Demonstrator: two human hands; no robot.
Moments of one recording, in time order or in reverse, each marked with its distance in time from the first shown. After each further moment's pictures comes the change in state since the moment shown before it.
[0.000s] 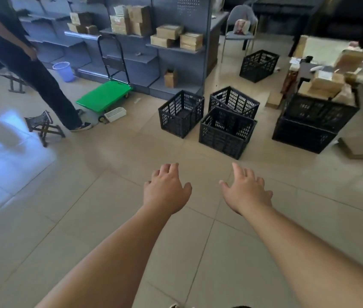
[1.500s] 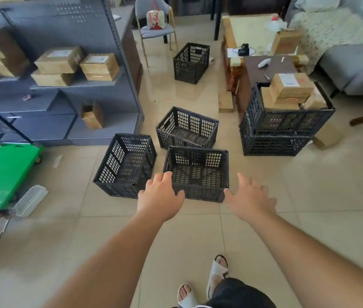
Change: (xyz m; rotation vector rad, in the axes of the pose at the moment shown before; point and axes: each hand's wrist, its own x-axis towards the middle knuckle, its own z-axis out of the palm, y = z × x) left_hand 0.781 0.163 -0.016 0.107 -0.255 0.338; right_hand 0.692 -0.064 -0.109 0.092 0.001 0.498
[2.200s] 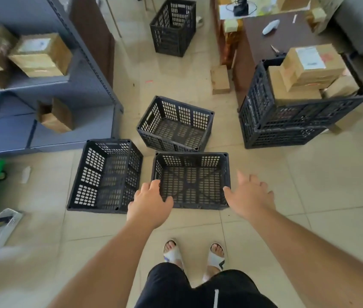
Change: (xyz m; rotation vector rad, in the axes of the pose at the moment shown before) left_hand 0.311 0.025 0.028 -0.034 -0.241 -0.121; right_hand 0.304 -0.063 0.009 -0.037 -0.151 0.051
